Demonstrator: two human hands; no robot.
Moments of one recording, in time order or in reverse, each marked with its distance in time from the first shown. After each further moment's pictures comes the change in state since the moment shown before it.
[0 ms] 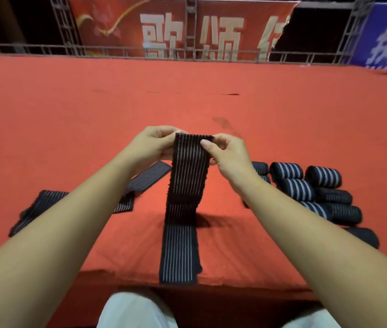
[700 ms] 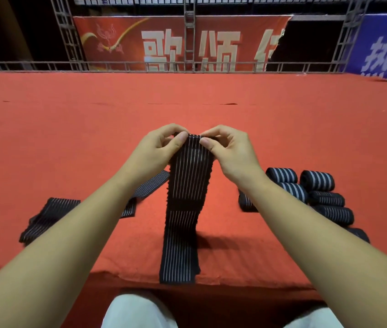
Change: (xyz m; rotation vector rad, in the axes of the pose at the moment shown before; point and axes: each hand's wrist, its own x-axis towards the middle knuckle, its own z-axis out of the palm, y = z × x) left_hand -0.042 0.046 0.030 0.270 0.116 0.253; right_hand -0.025 -0.050 -0.024 0.026 -0.050 -0.208
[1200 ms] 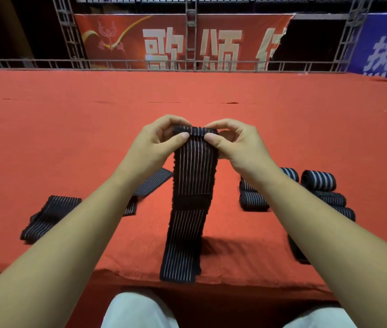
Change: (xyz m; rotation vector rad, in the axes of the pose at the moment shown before) left_hand -0.004 0.010 -0.005 -0.137 0.038 0.099; right_hand 0.000 -0.014 -0.013 0.118 -0.085 0.071
